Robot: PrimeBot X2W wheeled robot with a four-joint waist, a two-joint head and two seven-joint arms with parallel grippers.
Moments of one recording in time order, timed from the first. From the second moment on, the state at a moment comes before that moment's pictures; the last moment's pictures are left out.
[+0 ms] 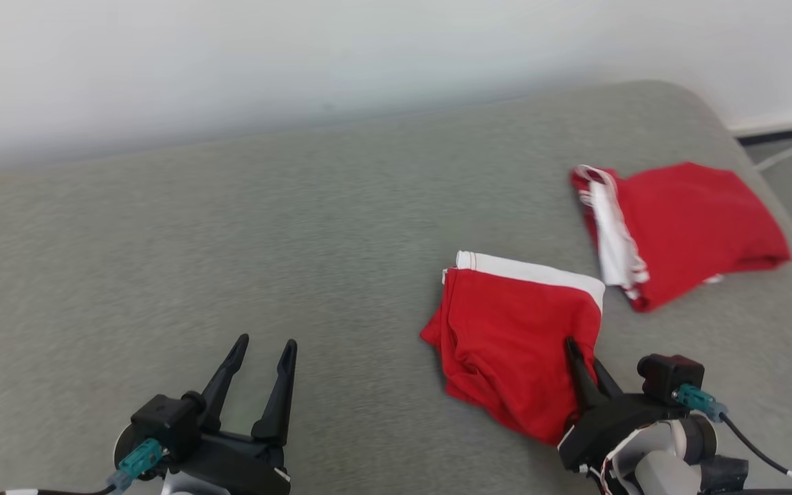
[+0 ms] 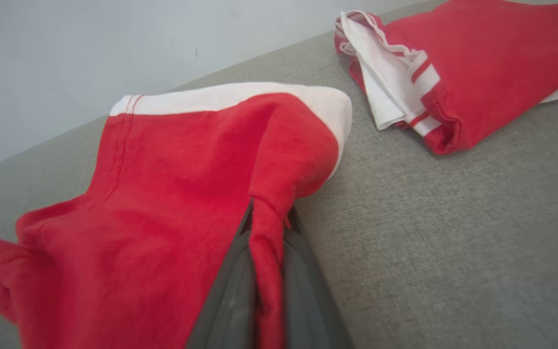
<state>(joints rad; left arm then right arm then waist) -0.29 0.05 -0.18 0.29 -0.26 -0.13 -0.26 -0.41 -0.15 0.38 0.69 0.46 0.13 -0.26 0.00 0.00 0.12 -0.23</state>
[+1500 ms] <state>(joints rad) -0.38 0.05 -0.21 0.24 -0.22 -0.13 -0.26 -0.94 -0.53 0.59 0.95 0.41 0.13 -0.26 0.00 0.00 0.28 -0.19</state>
